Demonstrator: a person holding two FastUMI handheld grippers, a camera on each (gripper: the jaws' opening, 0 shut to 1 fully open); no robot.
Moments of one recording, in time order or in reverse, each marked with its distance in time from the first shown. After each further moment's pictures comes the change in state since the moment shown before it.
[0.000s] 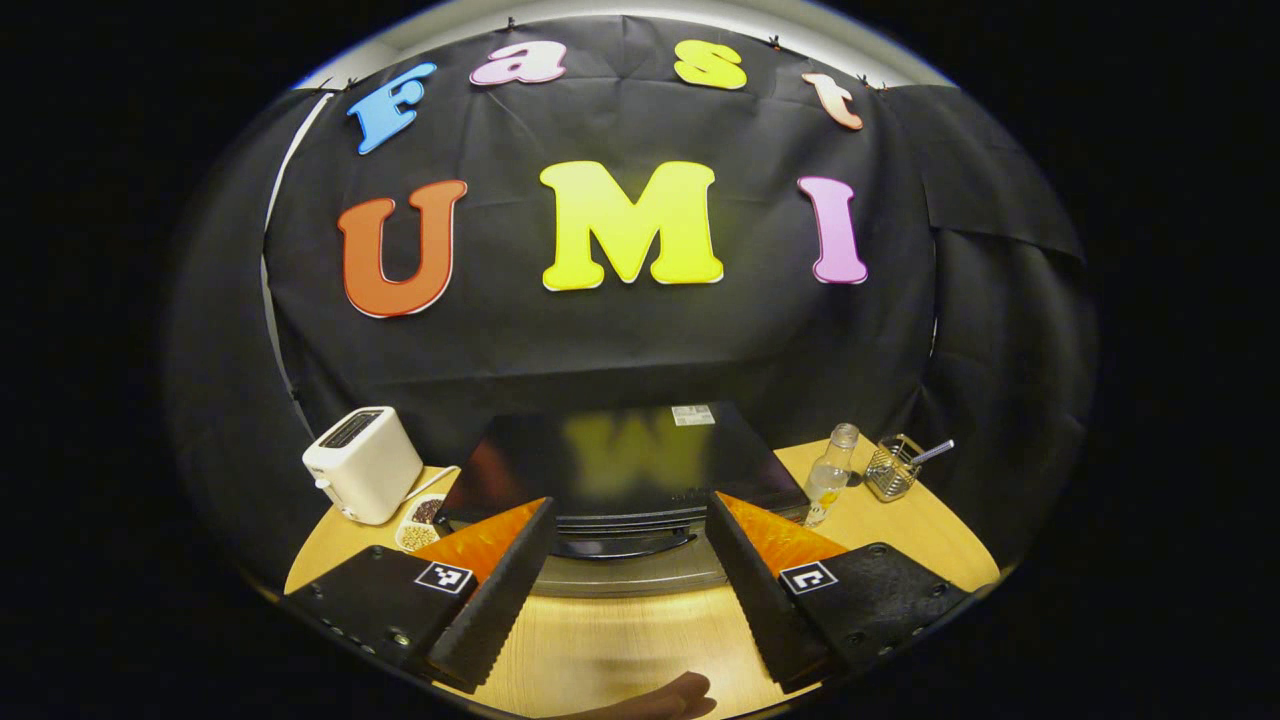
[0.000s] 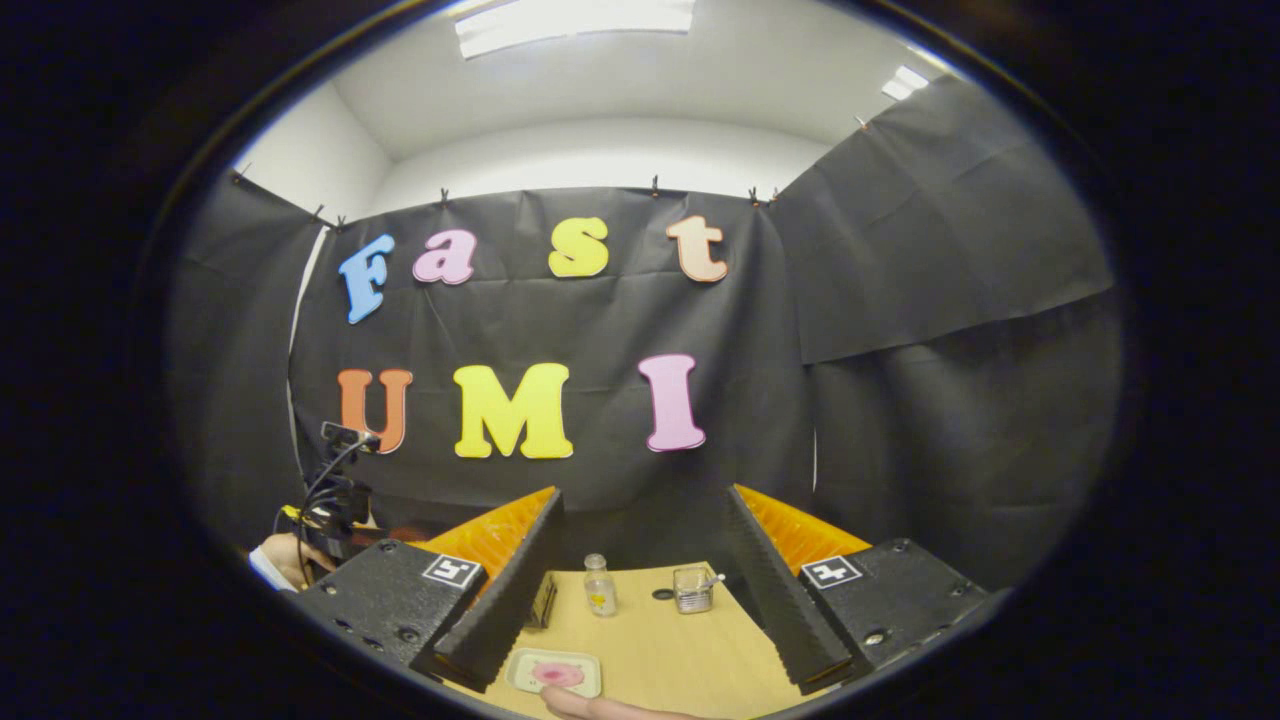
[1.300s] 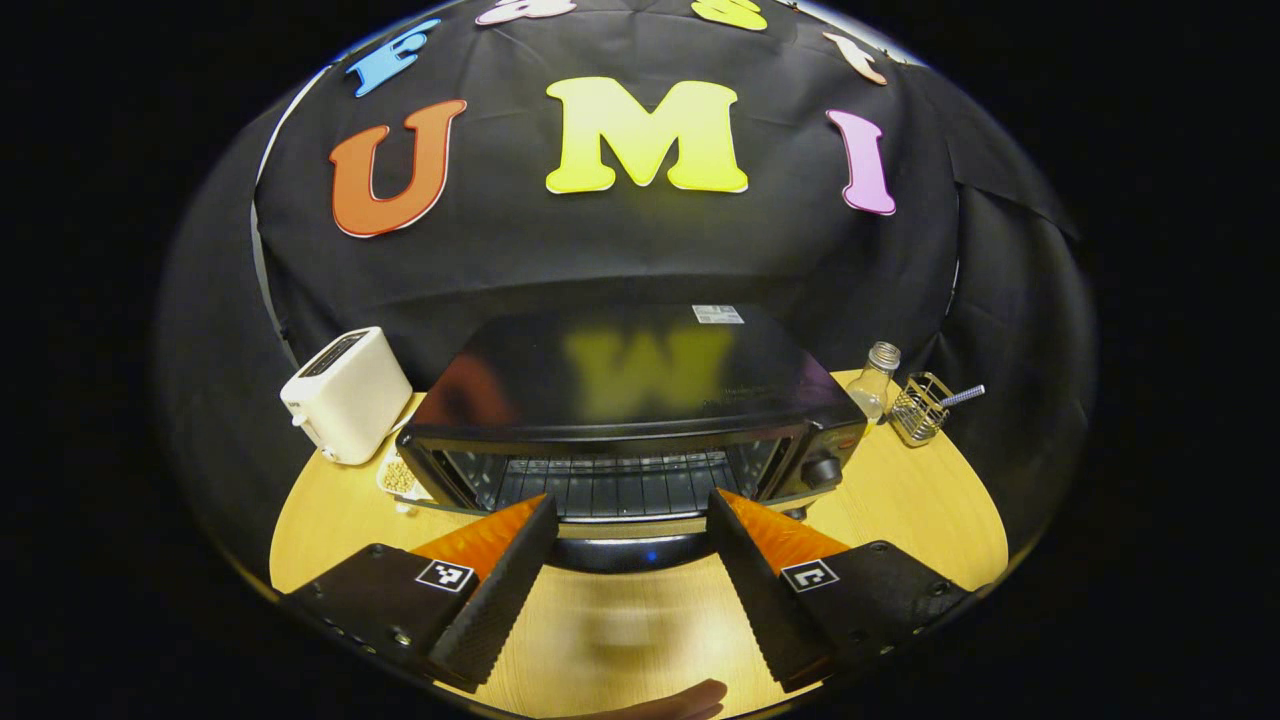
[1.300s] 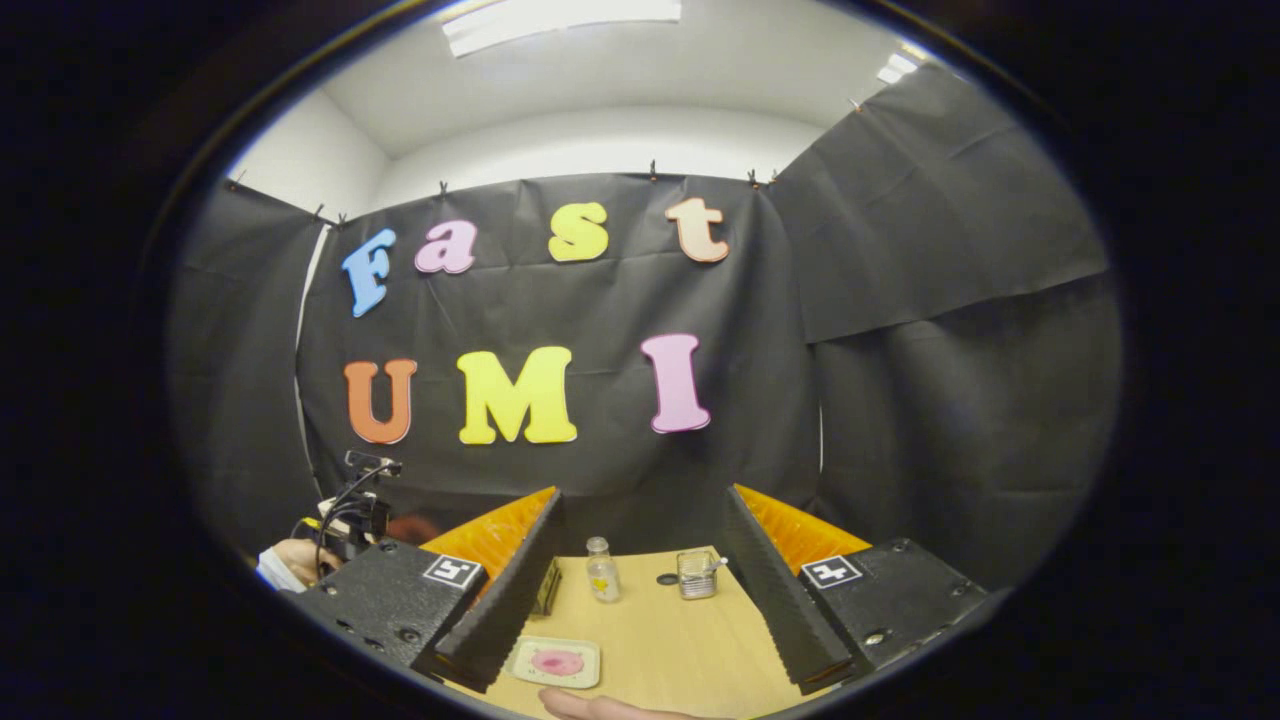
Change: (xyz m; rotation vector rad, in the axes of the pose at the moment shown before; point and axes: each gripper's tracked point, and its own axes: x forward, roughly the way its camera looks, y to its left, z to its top) left arm 0.010 0.011 -0.079 -0.043 0.195 -0.016; right arm -0.004 -0.008 -0.024 0.010 0.036 0.019
